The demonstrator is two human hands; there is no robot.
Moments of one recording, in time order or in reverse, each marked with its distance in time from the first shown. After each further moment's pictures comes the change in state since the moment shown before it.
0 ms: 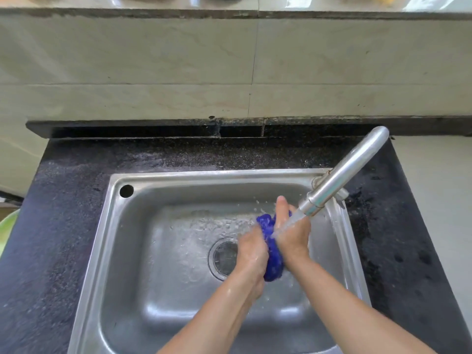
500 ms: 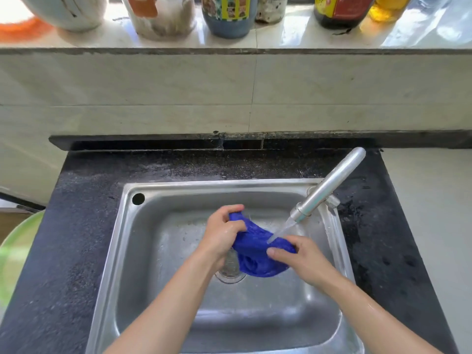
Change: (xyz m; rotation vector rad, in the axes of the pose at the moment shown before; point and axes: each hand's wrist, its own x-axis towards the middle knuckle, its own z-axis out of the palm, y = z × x) left_hand -0.016 0.055 -0.047 0.171 0.025 0.318; right_hand -0.012 0.009 -0.069 -0.042 -0.716 0.011
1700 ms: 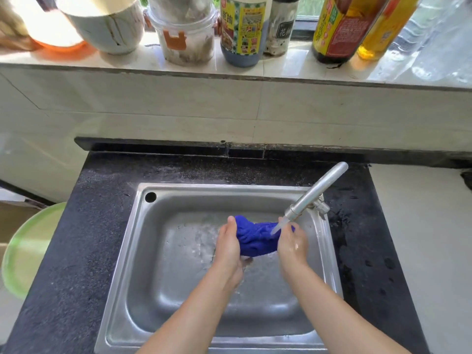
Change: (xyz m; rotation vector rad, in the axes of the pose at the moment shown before) left_hand -0.027 -0.027 0.016 -0.348 0.119 -0.189; right_hand 0.005 -0.048 0.043 0.334 0.697 0.175
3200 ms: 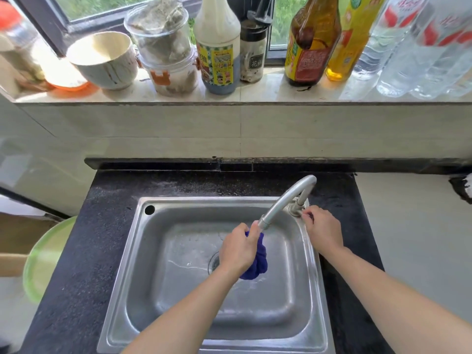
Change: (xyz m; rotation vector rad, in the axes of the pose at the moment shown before) left_hand -0.029 0.013 0.047 0.967 0.042 0.440; right_hand 0.109 -0.034 -0.102 -0.929 -0.091 -0.707
